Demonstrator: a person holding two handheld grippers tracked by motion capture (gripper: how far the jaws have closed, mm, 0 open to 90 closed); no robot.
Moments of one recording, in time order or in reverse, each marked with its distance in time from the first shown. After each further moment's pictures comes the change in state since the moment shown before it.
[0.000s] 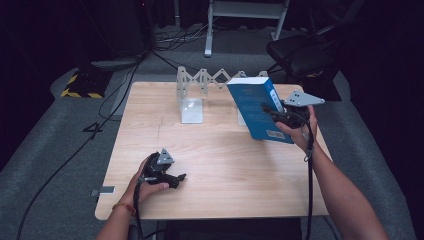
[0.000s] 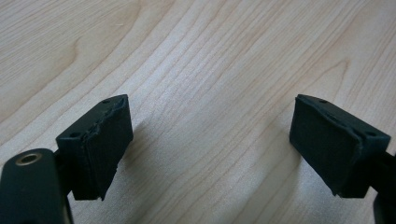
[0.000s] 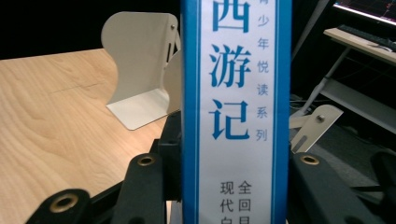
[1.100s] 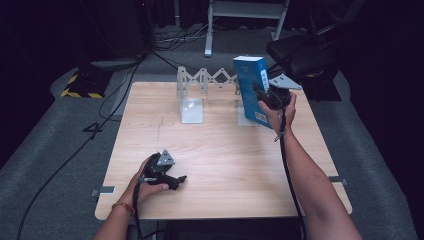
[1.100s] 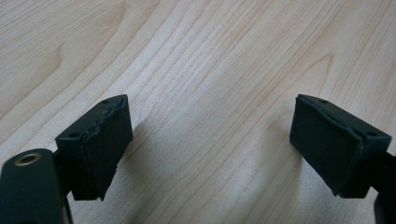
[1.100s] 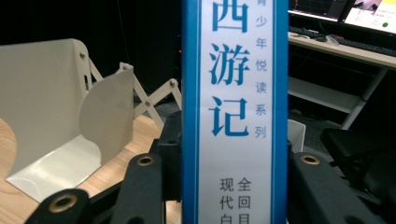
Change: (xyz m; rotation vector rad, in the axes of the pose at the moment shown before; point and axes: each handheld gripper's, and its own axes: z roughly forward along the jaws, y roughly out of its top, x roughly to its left) left arm -0.002 0.000 0.000 0.000 -0.029 0.029; right arm -0.012 0.008 0.075 -0.049 -0.275 0.160
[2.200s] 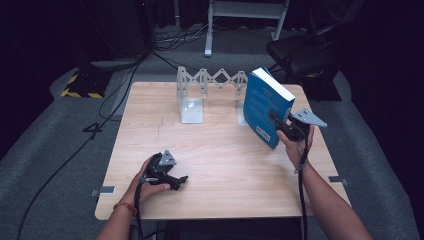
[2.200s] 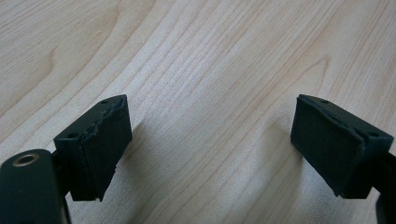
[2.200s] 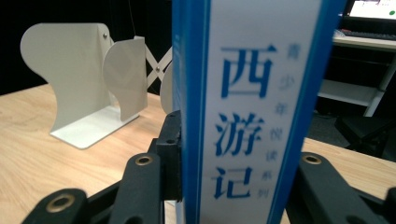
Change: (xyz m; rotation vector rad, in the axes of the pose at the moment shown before) left arm -0.003 0.002 0.003 -0.001 -0.004 0.001; right arm -0.017 -0.087 -0.073 -0.082 0.055 0.087
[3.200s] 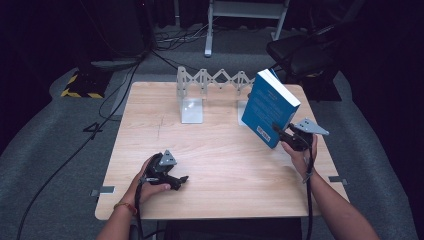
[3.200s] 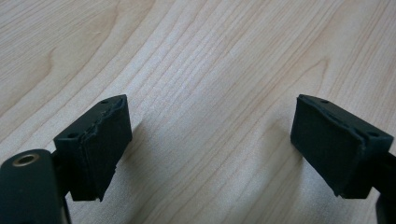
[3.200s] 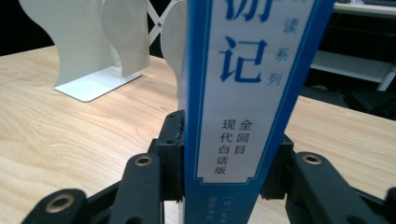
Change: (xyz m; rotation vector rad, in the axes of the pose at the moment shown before) left arm 0.000 0.001 0.000 0.002 0.000 0.004; right arm -0.008 -0.030 -0.011 0.109 0.034 0.012
